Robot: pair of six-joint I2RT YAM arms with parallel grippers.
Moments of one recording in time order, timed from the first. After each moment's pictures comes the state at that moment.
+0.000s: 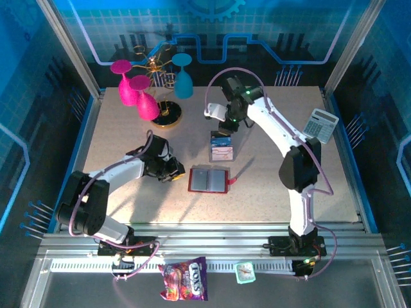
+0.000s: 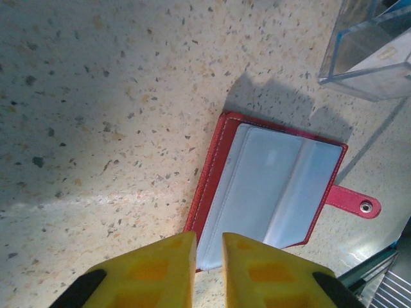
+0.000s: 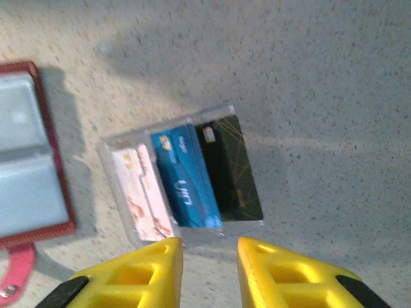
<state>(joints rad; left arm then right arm) -0.30 1.50 0.77 -0.39 0.48 -0.79 0.50 2.03 2.00 -1.14 -0.14 -0.79</state>
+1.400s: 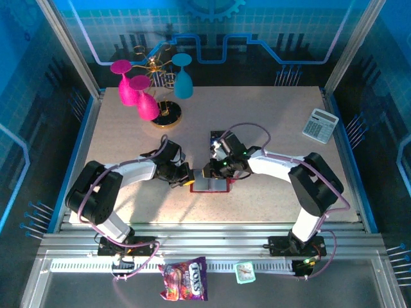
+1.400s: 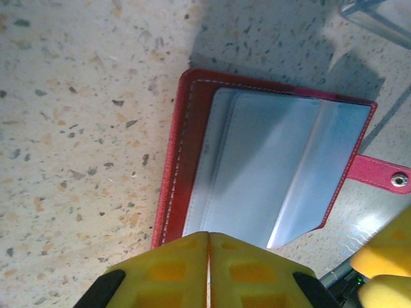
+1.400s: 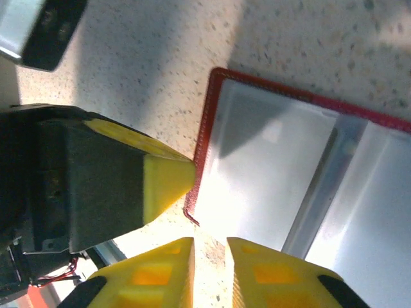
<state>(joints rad) -0.42 1.61 0.77 -0.29 0.51 -0.85 0.67 1.75 1.01 -0.27 -0.53 0.68</state>
